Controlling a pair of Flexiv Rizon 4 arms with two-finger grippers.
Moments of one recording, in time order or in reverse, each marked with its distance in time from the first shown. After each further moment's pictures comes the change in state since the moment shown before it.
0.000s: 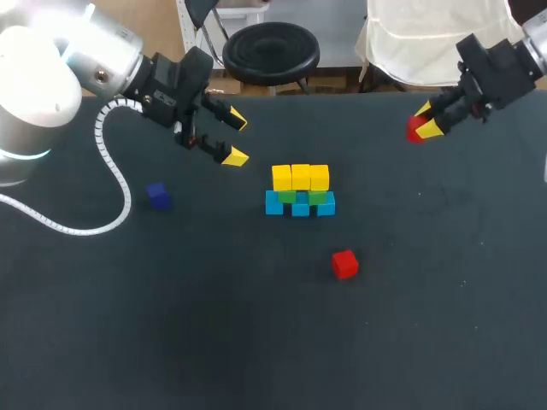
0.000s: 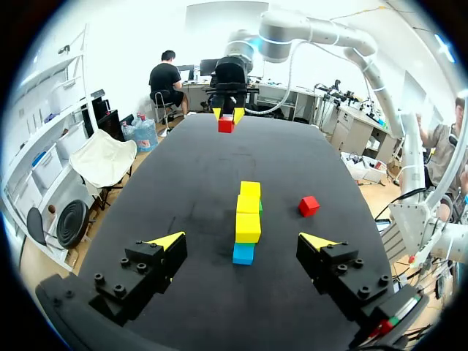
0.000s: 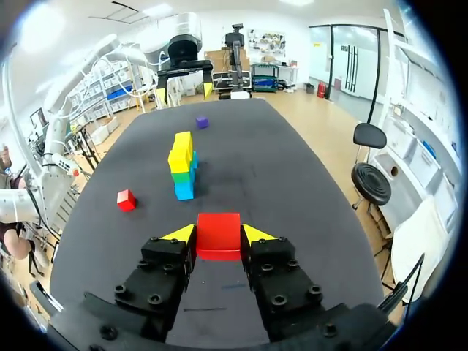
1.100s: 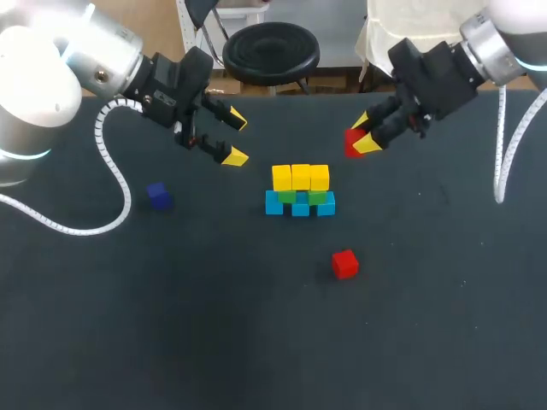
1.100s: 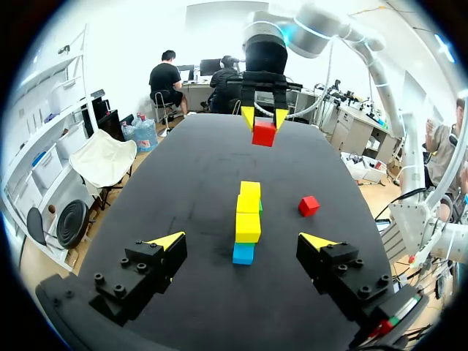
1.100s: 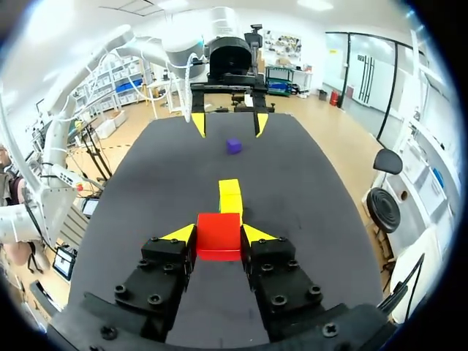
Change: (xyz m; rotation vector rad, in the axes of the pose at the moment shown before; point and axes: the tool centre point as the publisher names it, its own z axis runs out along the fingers) left arm 0.000 0.000 0.000 0.000 0.000 0.000; right arm -0.094 0.083 0.060 -0.018 0.019 -0.067
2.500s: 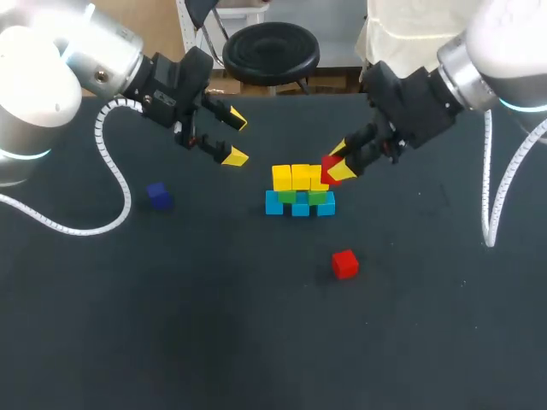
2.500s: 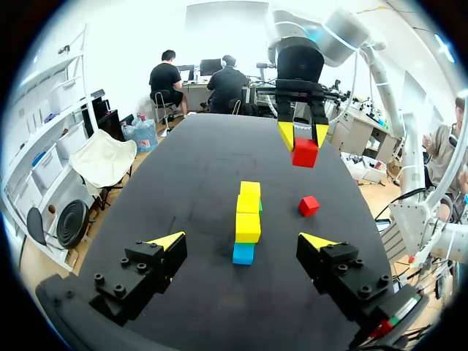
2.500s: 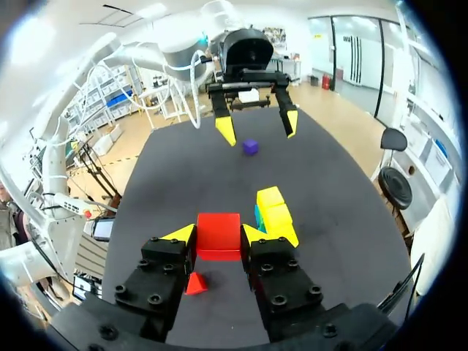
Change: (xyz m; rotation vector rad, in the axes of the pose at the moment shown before) left arm 0.000 0.000 0.000 0.000 0.000 0.000; right arm -0.022 0.056 0.033 -0.020 0.017 0.146
